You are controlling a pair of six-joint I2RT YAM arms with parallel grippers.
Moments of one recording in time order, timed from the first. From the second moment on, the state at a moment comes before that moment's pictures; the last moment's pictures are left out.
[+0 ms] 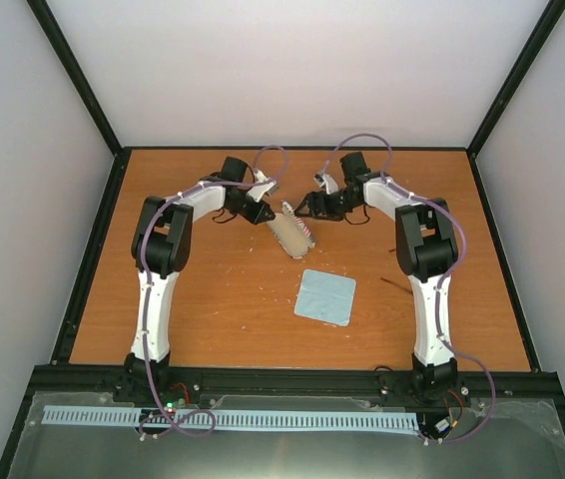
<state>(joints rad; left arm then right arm) -0.31 2.32 1.72 -0.51 0.57 0.33 0.29 2.29 1.73 -0.58 -0.83 0.09</state>
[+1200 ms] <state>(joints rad) -0.29 2.24 1.57 -0.34 0.41 -0.15 0.41 1.92 1.06 -0.04 -0.38 0.50</state>
